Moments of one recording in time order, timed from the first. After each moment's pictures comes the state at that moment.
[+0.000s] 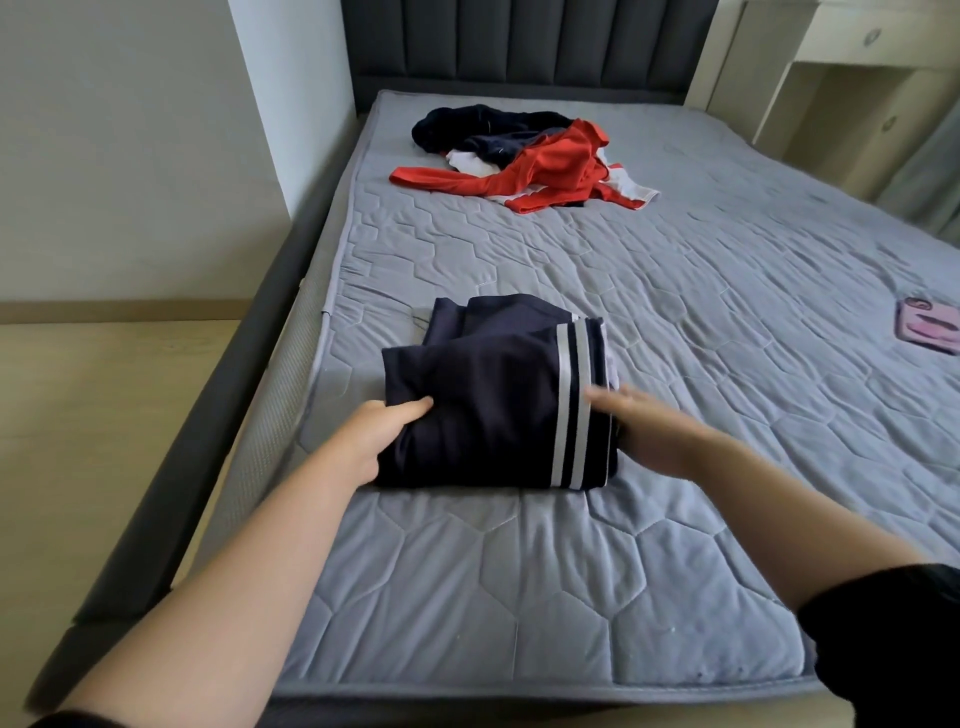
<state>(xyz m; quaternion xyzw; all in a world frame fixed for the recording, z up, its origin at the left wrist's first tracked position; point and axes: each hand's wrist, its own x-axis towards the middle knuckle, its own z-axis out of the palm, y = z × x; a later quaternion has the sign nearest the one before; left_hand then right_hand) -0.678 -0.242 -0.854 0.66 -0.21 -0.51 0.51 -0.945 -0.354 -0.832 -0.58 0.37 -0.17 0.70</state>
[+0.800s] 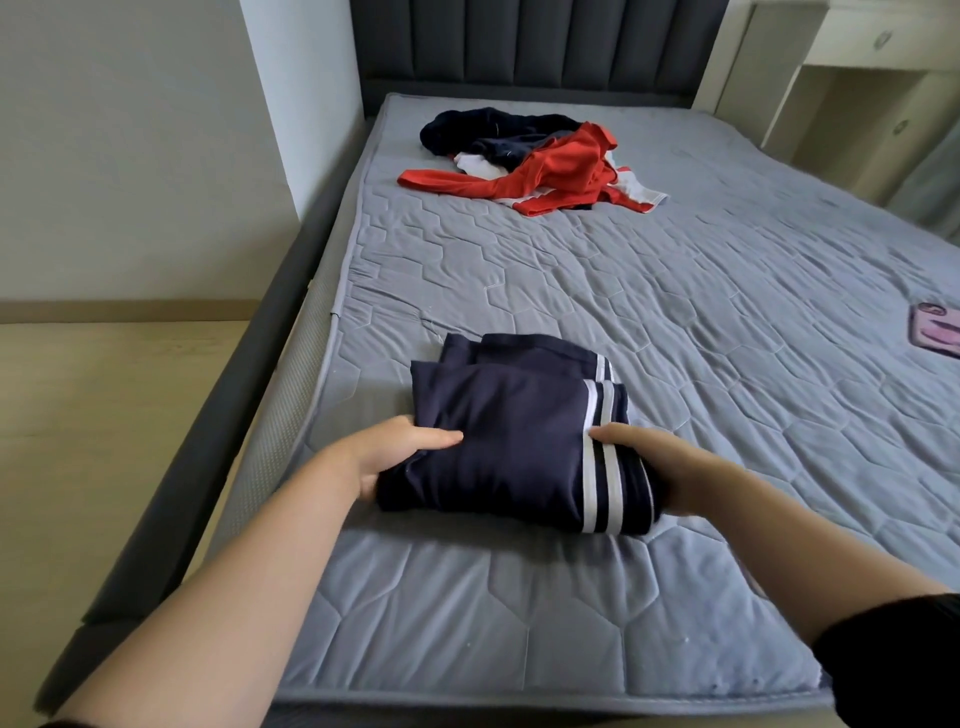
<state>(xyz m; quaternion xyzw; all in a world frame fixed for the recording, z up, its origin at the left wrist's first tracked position) -0.678 -0.231 -0.852 0.58 -0.32 -0.64 0.40 -0.954 -0.343 -0.849 -0.46 0.54 -0.10 0.70</state>
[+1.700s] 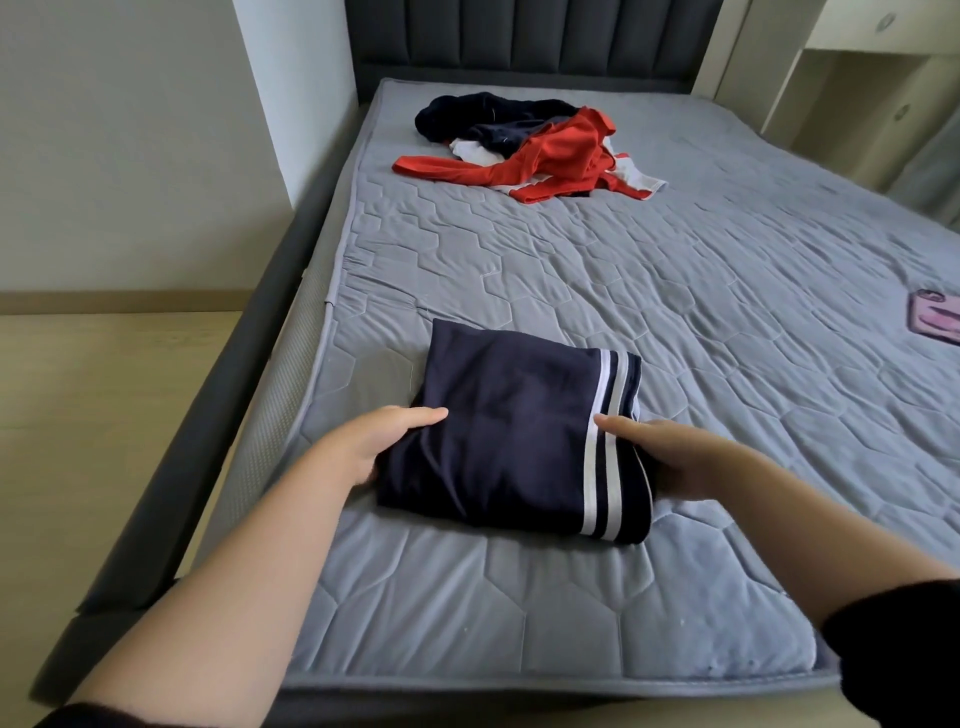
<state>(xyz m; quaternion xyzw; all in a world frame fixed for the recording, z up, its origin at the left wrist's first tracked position) -0.669 -0.237 -0.862 0.63 -0.27 -0.62 0.38 -0.962 -0.347 -0.846 -0.49 0.54 -0.06 0.68</state>
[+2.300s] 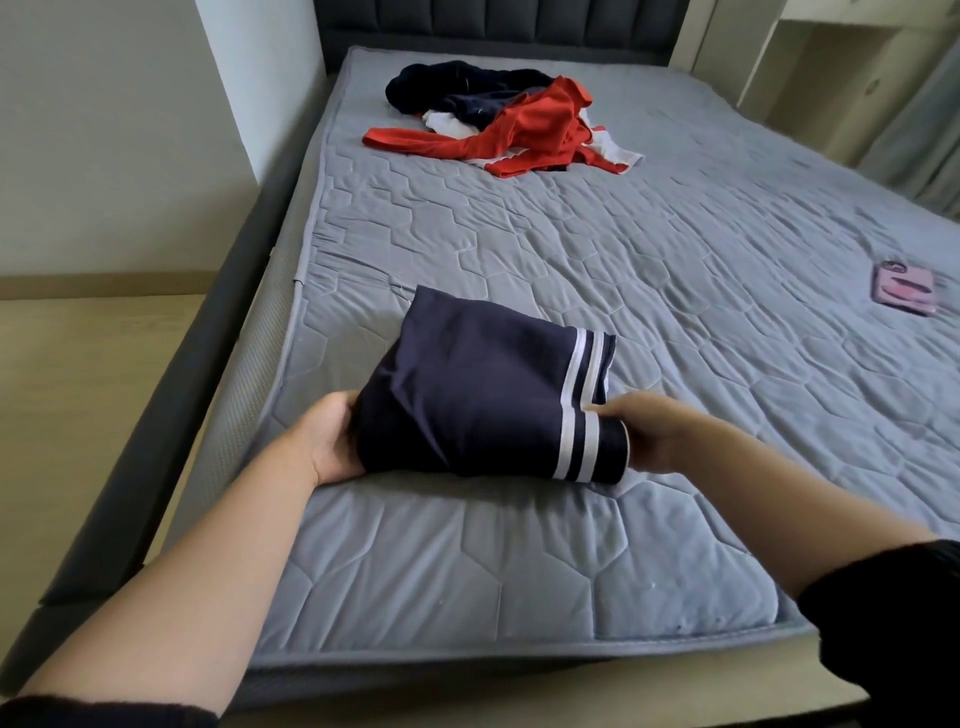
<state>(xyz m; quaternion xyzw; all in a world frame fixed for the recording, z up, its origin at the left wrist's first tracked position) -0.661 -0.230 -0.885 0.50 -0.10 -0.69 0.51 -0.958 -0.335 -0.840 -0.42 0.57 -0.13 0.69</state>
